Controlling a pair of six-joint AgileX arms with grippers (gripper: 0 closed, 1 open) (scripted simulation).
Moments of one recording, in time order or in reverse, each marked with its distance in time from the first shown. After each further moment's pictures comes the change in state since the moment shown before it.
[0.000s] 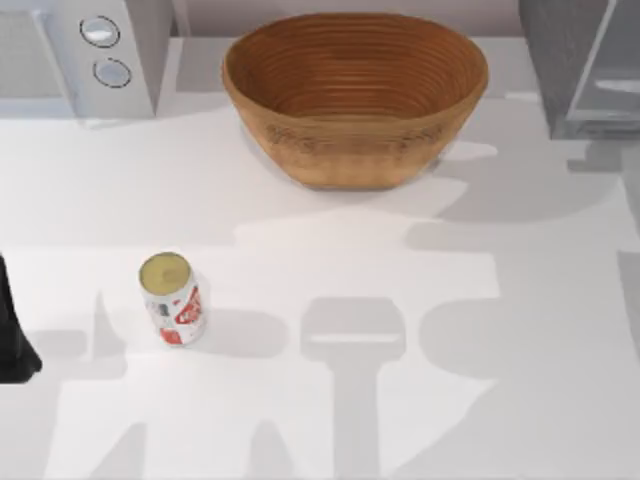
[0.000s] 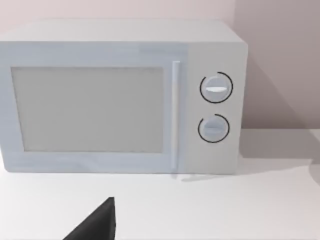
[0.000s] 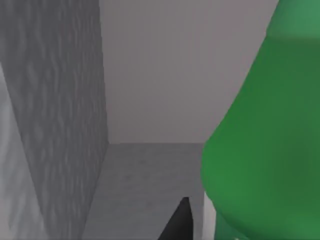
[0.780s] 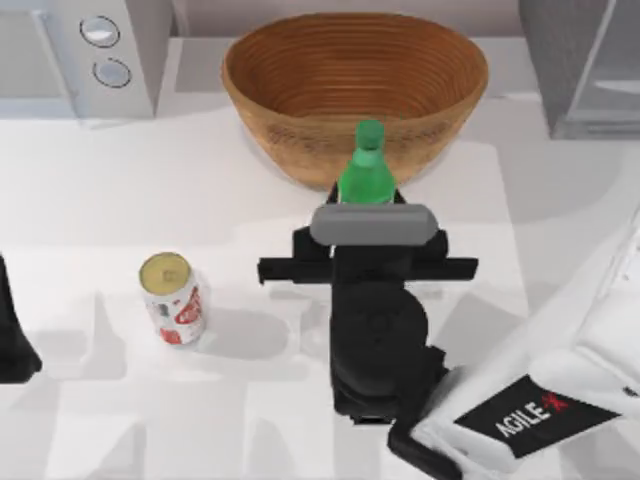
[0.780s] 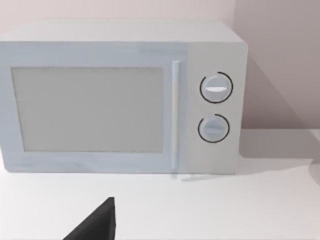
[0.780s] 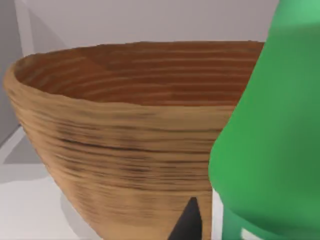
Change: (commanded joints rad) left arm 0.000 0.000 0.000 0.000 0.000 0.000; right arm 1.097 0.228 0.054 0.152 1.091 0.011
